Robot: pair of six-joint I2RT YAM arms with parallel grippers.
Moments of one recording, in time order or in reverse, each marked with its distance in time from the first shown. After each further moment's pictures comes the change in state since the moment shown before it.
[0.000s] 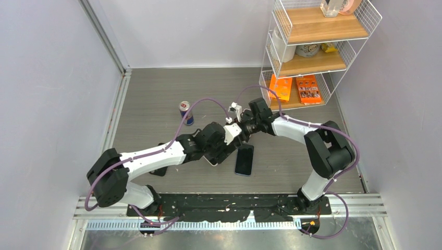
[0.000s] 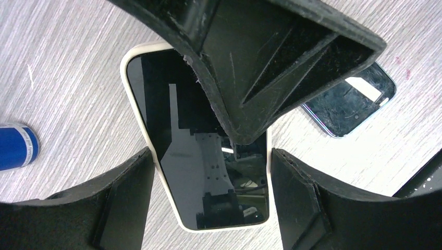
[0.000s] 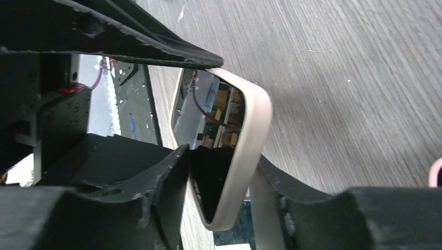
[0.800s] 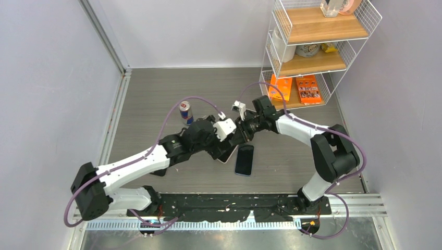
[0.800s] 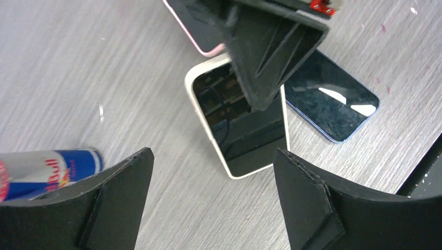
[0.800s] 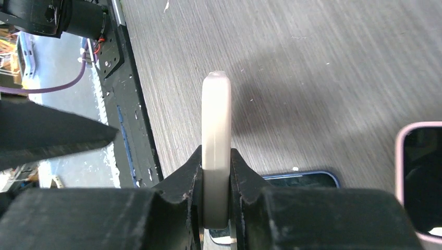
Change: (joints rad) left arm 0.011 -0.151 -0.011 0.029 0.002 0.129; right arm -0.016 -0.029 0.031 -0.123 0.034 -0.077
